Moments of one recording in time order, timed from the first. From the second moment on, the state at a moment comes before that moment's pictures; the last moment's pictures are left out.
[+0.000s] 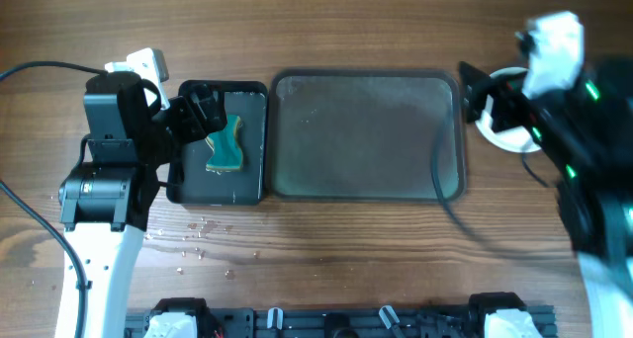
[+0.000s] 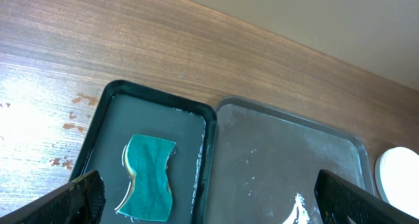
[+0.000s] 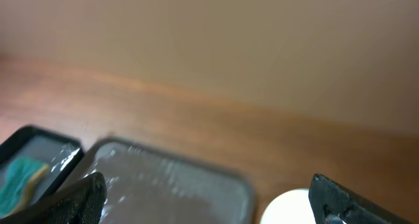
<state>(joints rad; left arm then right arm) -0.02 1.11 1.11 -0.68 0.13 -0.36 0.04 0.99 1.32 -0.69 -0.17 -0.14</state>
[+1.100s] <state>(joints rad) -0.02 1.11 1.11 -0.68 0.13 -0.36 -0.02 0.02 0.11 0.32 -0.14 -0.10</state>
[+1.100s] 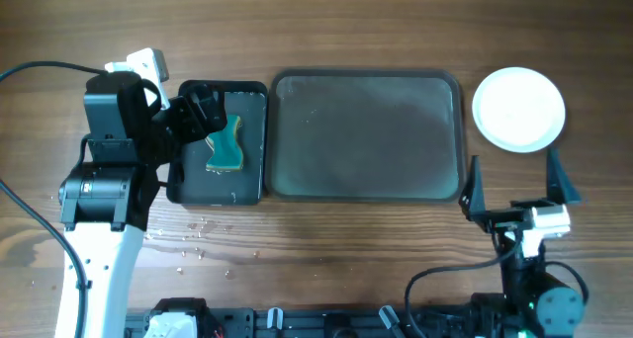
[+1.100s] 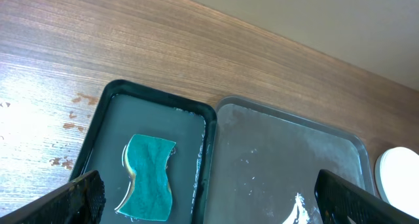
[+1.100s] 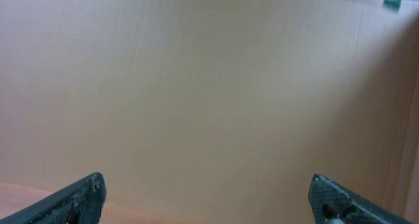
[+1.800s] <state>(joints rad) -0.02 1.11 1.11 -0.68 0.13 -0.36 -0.01 0.02 0.01 0.00 -0.13 0.09</state>
